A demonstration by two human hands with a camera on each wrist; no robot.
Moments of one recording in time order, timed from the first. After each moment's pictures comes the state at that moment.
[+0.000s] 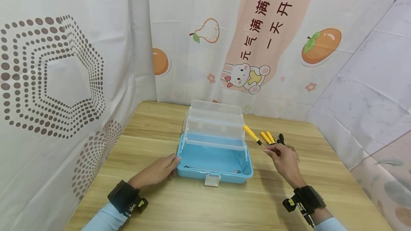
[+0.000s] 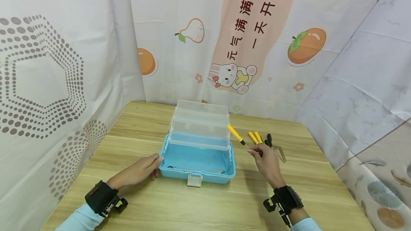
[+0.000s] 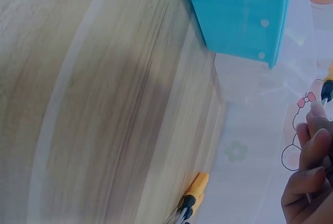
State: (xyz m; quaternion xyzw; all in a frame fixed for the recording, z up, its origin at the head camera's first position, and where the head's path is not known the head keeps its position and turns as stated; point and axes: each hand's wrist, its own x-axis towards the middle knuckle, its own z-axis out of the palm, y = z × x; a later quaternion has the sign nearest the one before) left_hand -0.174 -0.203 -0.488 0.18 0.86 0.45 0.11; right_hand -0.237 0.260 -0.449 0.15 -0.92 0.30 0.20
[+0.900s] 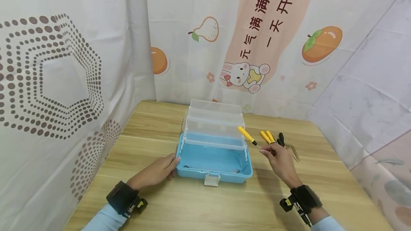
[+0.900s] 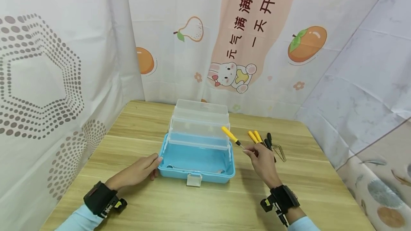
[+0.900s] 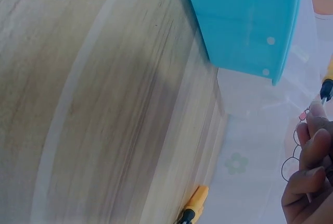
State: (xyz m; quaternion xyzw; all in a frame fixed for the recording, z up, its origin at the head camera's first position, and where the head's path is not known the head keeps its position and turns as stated) left_hand -0.173 -0.203 -0.488 0.18 0.87 0.44 0.11; right_hand -0.240 0.251 -0.455 0.17 -0.92 0.30 0.19
